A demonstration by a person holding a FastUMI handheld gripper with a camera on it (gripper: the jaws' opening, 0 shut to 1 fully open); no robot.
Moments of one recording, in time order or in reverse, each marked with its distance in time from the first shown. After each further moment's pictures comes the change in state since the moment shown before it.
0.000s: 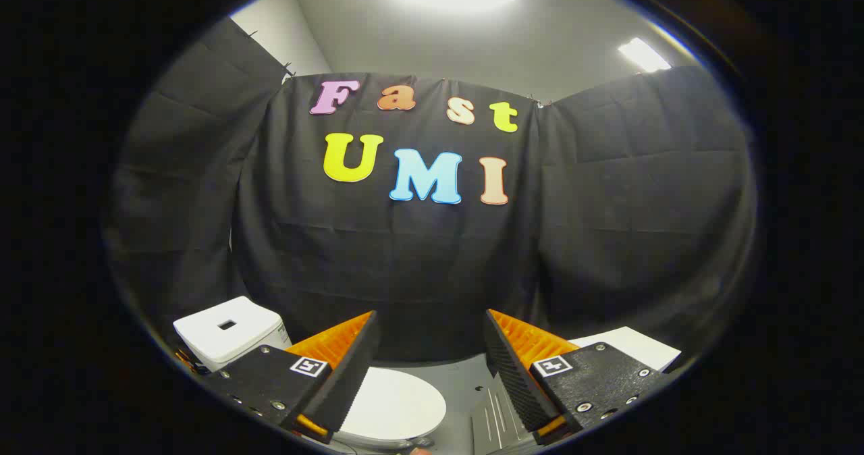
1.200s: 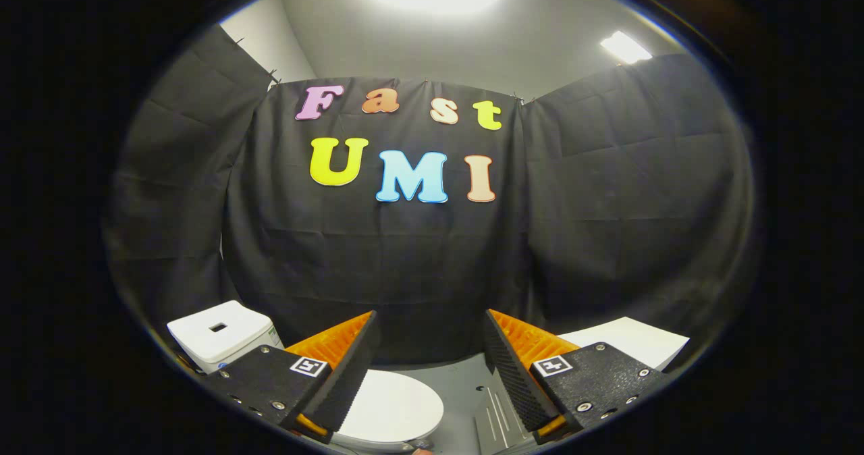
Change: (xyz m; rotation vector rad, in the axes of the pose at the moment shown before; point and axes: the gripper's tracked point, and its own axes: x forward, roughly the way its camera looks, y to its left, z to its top) arm 0.006 -0.013 -0.027 0.088 -0.028 -0.016
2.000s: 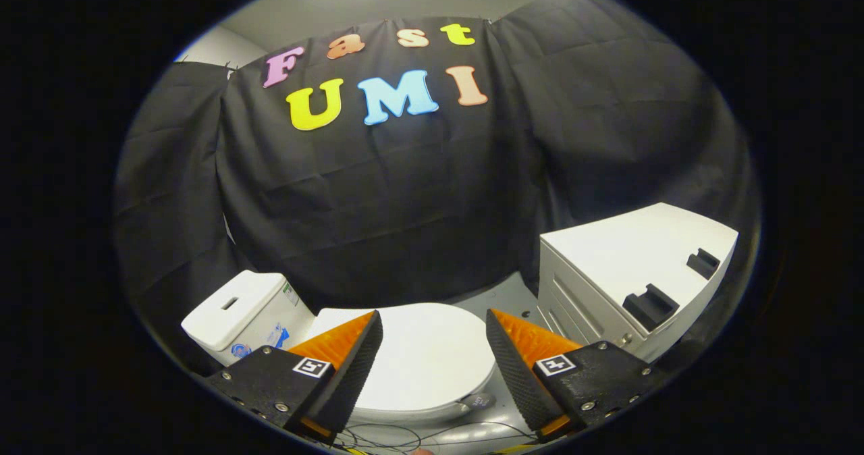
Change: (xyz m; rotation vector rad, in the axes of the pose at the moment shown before) arm 0.002 0.021 -0.193 0.225 0.371 0.020
